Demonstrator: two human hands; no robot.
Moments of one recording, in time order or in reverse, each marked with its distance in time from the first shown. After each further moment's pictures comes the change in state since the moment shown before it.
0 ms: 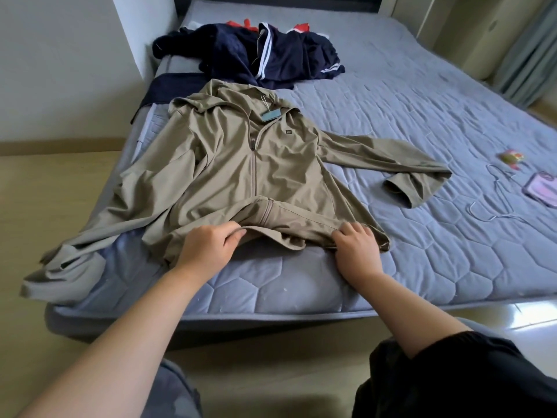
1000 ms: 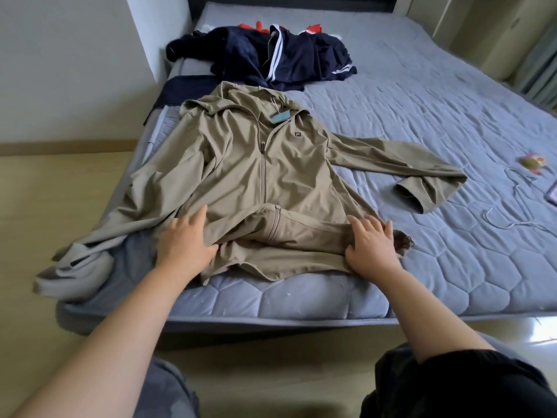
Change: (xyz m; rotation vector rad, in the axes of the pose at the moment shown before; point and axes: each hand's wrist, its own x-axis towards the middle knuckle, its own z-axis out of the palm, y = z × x) left_hand 0.000 -0.030 -0.018 0.464 -0.389 -0.534; right_hand 0.016 0.024 0.004 0.065 -0.258 0.176
